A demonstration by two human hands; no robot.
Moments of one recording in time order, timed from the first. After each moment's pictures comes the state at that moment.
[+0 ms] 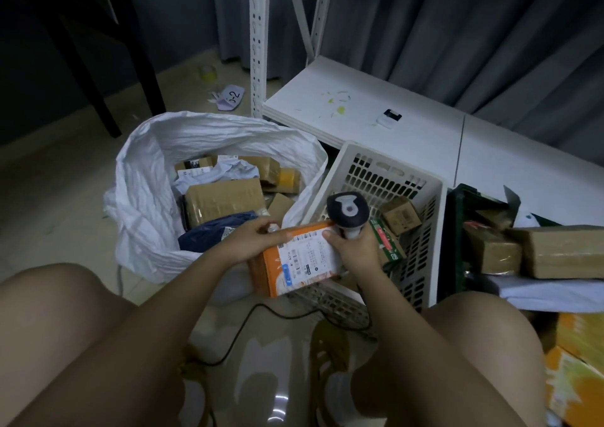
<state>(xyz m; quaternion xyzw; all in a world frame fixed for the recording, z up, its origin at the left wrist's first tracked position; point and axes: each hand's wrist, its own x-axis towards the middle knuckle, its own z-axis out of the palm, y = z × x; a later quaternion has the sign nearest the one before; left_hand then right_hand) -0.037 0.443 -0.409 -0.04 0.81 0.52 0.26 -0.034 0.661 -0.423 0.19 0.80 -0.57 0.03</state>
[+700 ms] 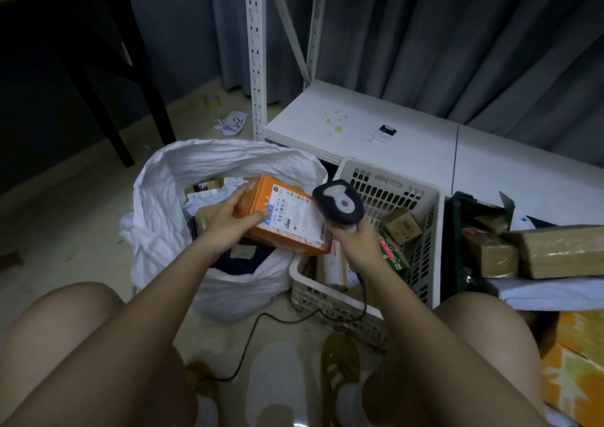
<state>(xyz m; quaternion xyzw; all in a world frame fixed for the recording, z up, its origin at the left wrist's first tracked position) -0.044 0.415 -0.360 -0.06 0.75 0.65 0.08 -0.034 0.652 -0.372 0.10 0.77 -0.63 0.01</state>
